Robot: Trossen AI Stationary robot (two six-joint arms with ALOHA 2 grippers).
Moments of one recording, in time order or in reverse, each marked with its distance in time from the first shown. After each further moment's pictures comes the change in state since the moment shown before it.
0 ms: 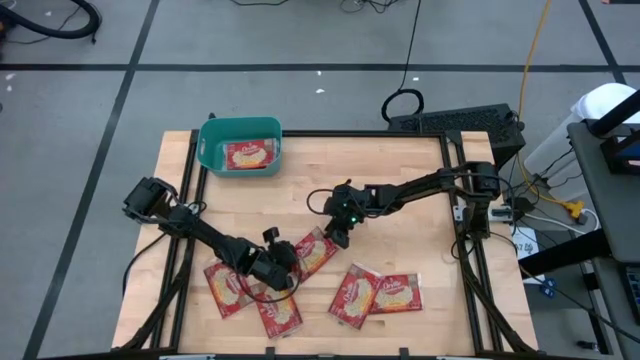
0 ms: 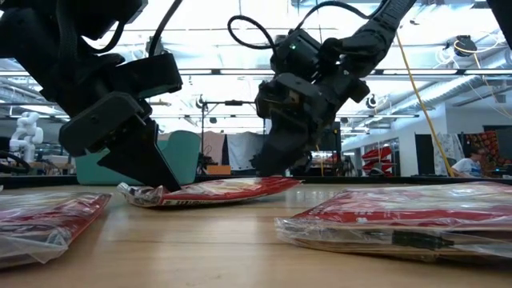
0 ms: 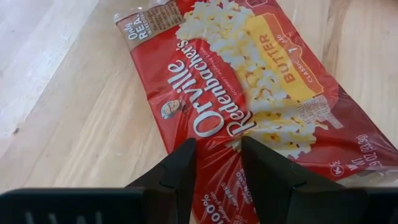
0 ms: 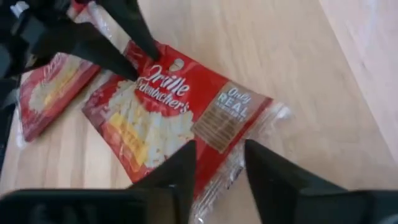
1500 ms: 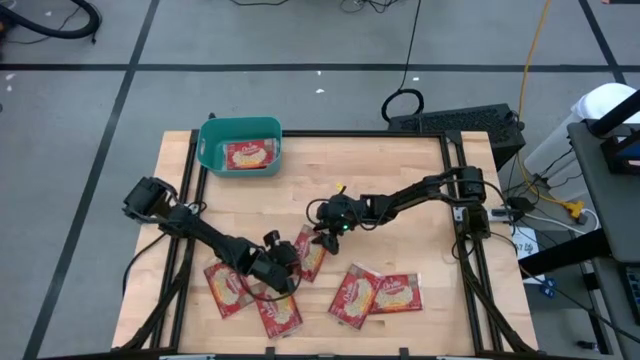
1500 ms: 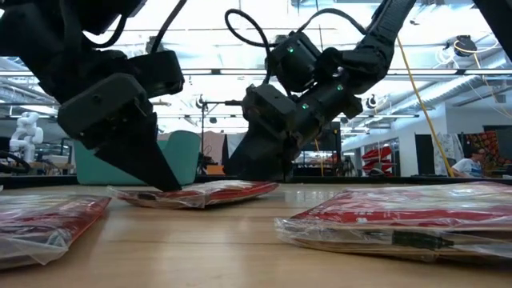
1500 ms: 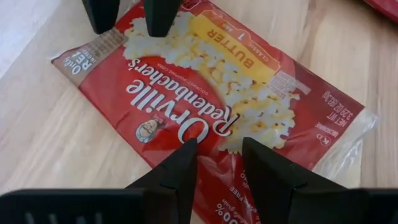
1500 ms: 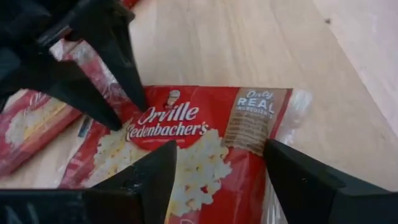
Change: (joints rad) left arm 0.000 -0.003 0.003 0.033 0.075 -0.077; right arm 0.057 0.114 0.000 0.283 0.102 0.021
